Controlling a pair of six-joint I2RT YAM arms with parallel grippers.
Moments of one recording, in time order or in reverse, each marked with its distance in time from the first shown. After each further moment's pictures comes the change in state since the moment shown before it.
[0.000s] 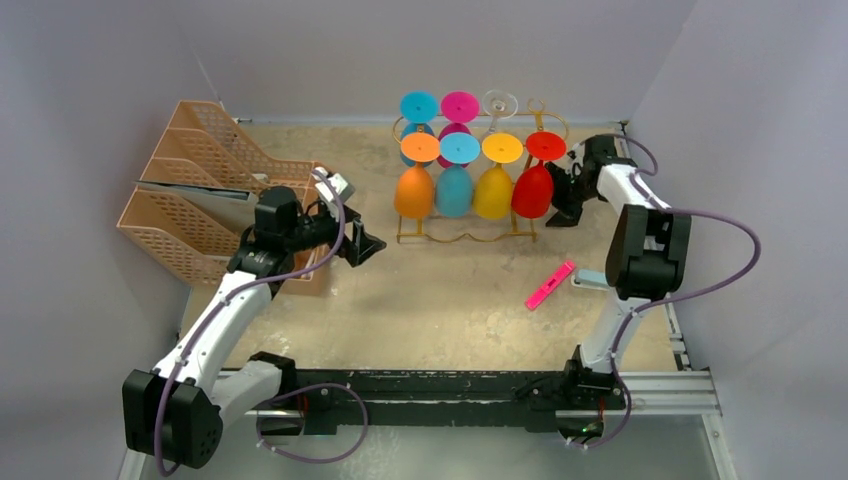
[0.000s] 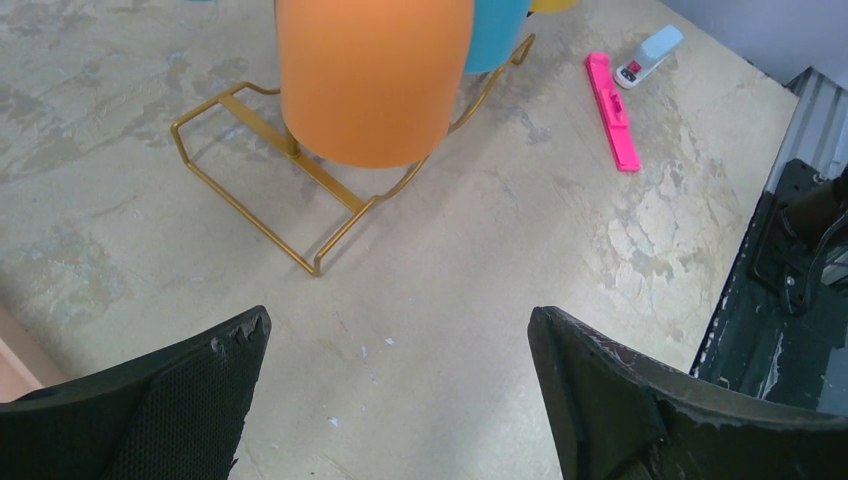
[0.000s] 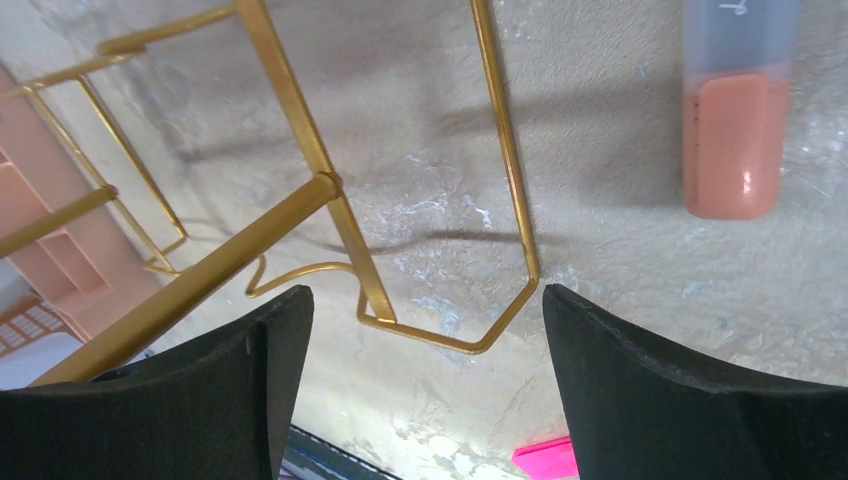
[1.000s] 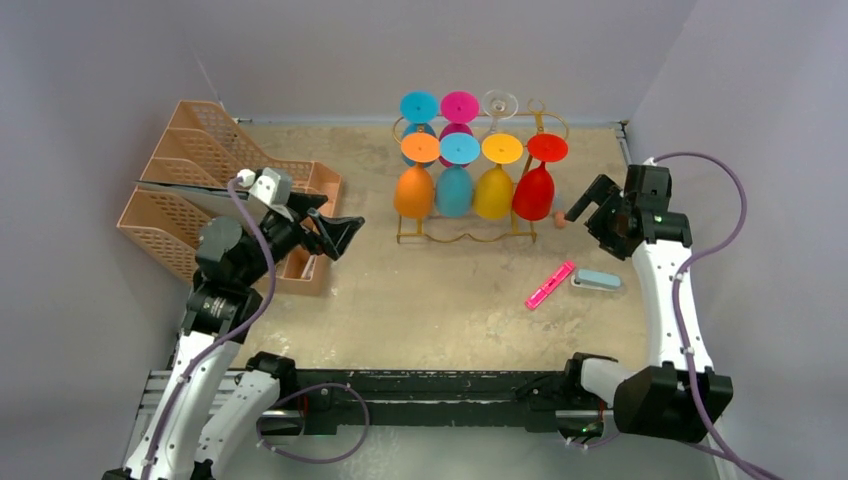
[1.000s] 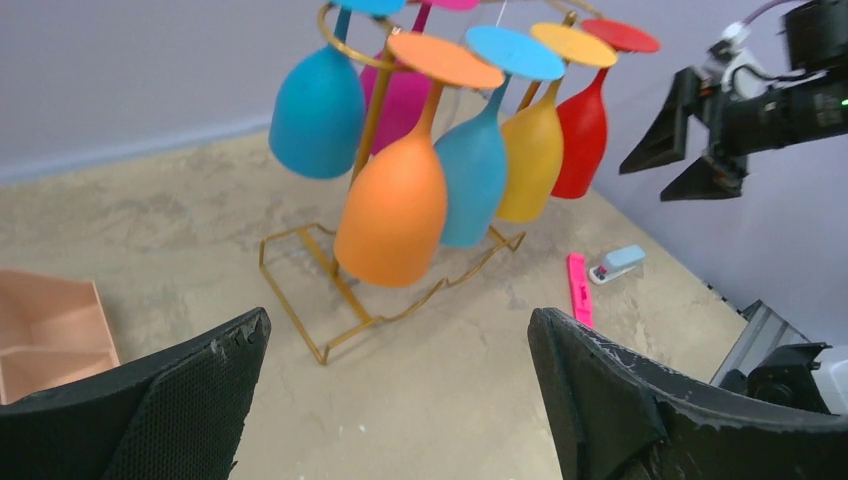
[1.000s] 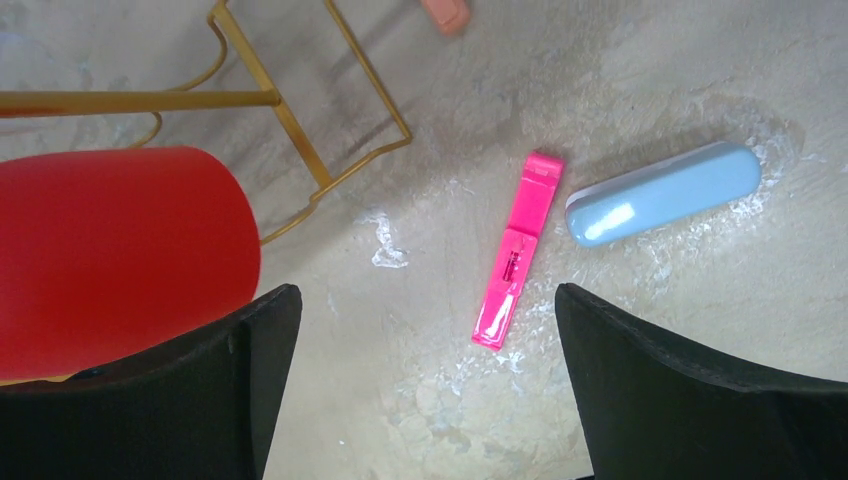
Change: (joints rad) left arm 0.000 -0.370 0.076 -0.007 -0.246 -0.346; right arm -0.040 -0.789 -0.296 -0.151 0.438 0.230
